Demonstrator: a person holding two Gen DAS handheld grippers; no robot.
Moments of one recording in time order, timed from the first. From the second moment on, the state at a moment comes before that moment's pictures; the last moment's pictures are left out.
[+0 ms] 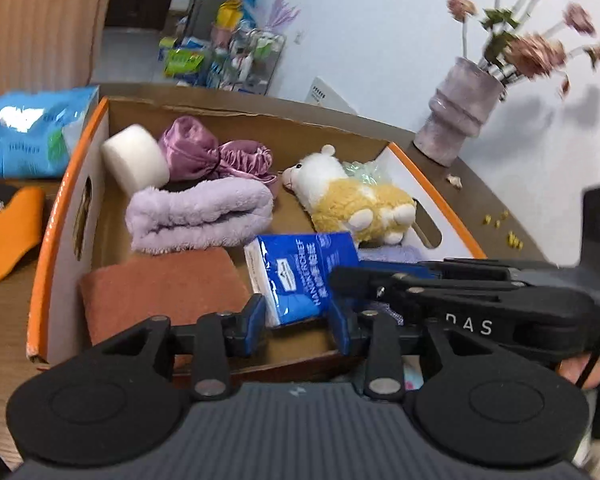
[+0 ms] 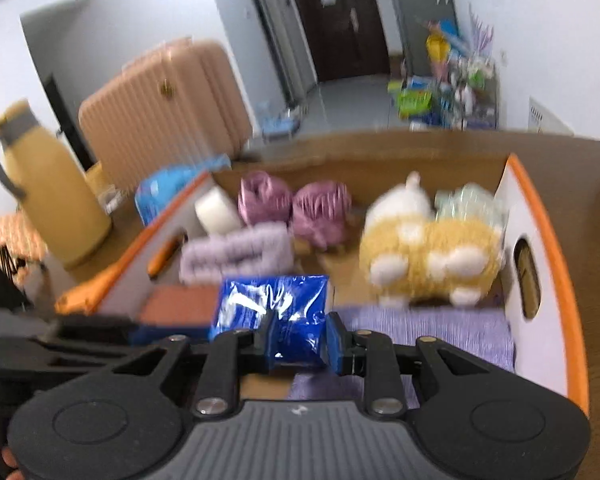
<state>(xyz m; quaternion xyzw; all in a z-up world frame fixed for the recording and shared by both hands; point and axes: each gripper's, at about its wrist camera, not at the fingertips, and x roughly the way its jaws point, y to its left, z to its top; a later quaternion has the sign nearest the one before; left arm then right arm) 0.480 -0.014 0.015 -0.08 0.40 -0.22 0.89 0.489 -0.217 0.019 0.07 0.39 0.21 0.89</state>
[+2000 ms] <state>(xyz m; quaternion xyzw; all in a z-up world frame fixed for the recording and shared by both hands) 0.139 0.001 0.050 -0.04 0.19 -0.09 0.98 0.162 -0.296 0.043 0.04 0.19 0.16 0.97</state>
